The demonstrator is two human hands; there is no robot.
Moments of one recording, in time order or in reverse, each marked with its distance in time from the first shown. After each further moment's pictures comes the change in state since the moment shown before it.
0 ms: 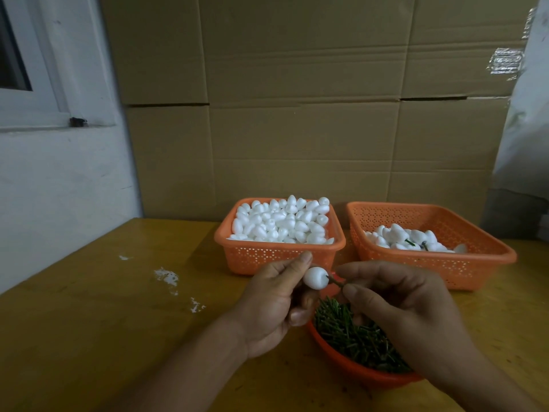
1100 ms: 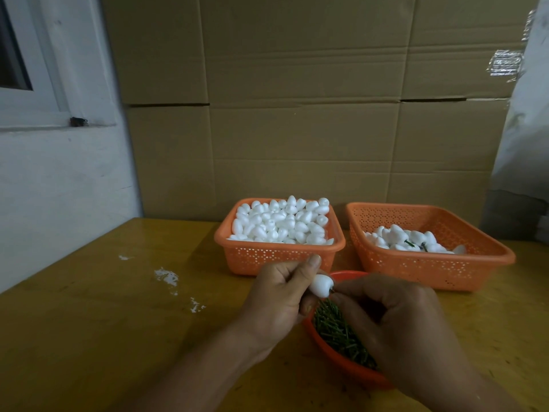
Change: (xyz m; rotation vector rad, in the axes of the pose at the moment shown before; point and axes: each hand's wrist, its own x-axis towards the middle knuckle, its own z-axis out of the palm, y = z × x) left_hand 0.001 -0.008 0.005 0.260 0.132 0.207; right_hand -0.006 0.005 0.007 -0.632 0.057 -0.227
